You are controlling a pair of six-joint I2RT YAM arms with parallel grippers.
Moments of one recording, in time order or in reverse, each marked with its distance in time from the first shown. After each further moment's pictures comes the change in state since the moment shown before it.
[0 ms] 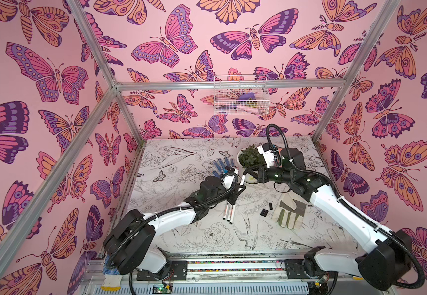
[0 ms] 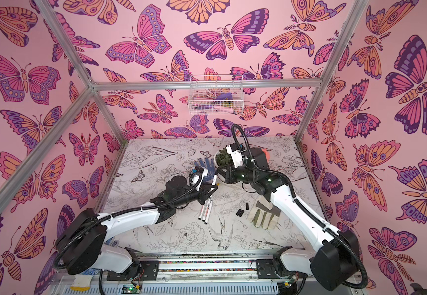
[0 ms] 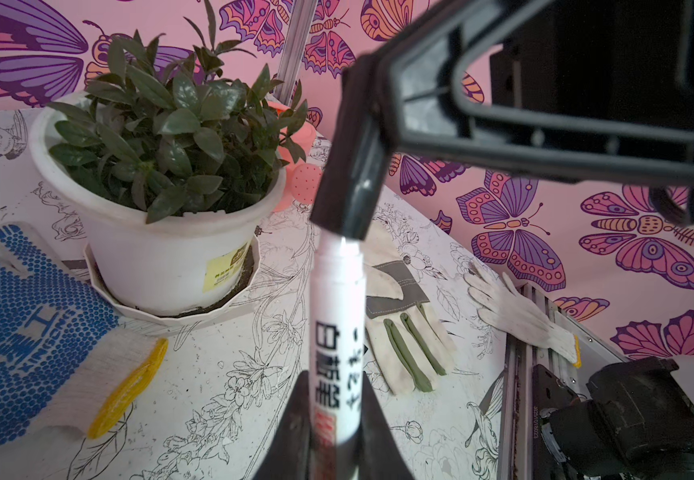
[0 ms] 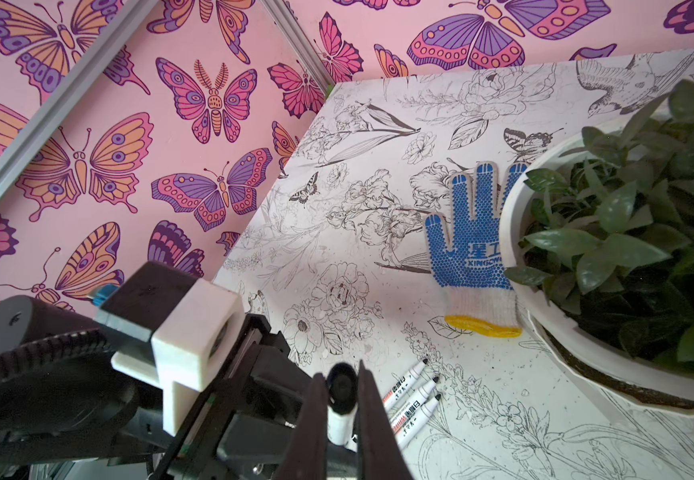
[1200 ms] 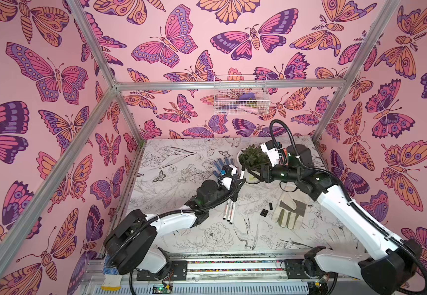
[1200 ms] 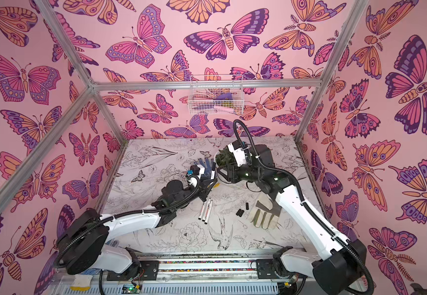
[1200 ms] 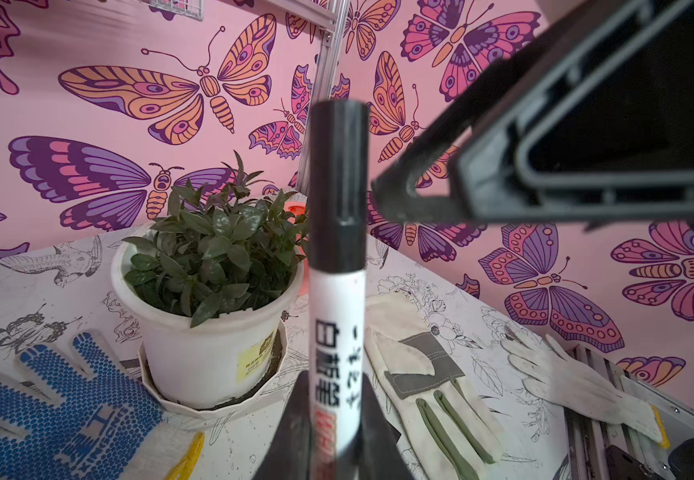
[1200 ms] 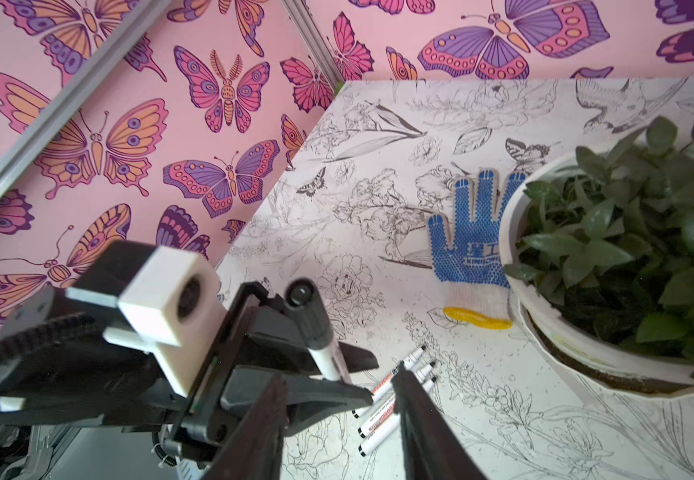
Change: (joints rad) left arm -0.036 0.006 -0.058 0.280 -0.142 0.083; right arm -0.015 -0.041 0.099 -0.116 -0.024 -0.047
